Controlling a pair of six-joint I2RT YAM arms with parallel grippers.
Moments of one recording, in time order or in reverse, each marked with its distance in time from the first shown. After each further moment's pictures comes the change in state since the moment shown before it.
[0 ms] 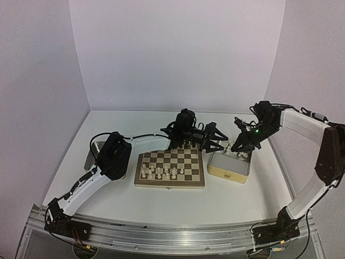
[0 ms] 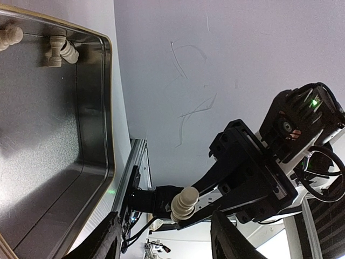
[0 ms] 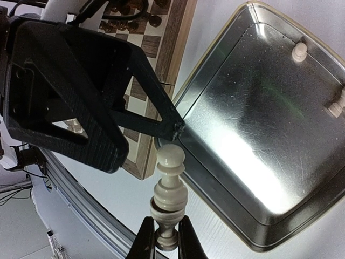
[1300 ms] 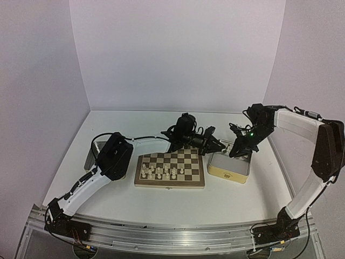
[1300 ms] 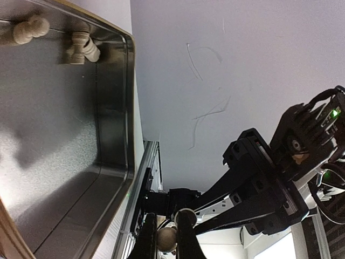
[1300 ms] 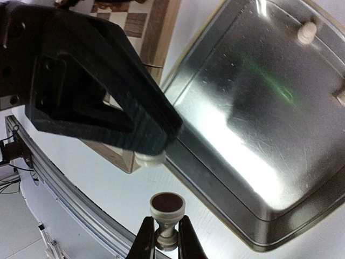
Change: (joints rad) left arm -0.002 0.000 -0.052 -0.001 -0.026 0.056; right arm 0.052 0.056 0.022 -0.046 0.079 0.000
